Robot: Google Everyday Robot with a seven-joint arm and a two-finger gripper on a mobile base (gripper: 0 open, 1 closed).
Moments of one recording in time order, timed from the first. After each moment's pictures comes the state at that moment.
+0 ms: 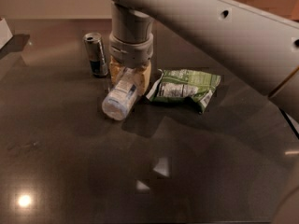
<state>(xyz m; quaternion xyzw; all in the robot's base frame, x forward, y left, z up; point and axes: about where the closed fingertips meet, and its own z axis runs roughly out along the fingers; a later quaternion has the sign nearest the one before) 0.548 0.049 0.881 -0.98 0.18 -0.04 0.07</state>
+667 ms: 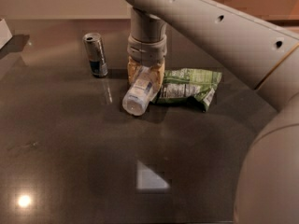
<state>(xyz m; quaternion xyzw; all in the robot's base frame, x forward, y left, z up) 0.587 0.005 0.855 -0.99 0.17 -0.02 0.03</state>
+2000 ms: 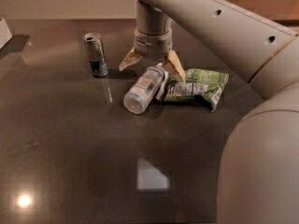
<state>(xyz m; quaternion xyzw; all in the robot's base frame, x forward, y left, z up) 0.605 -0.013 0.860 -0.99 0.17 -0.01 0.02</state>
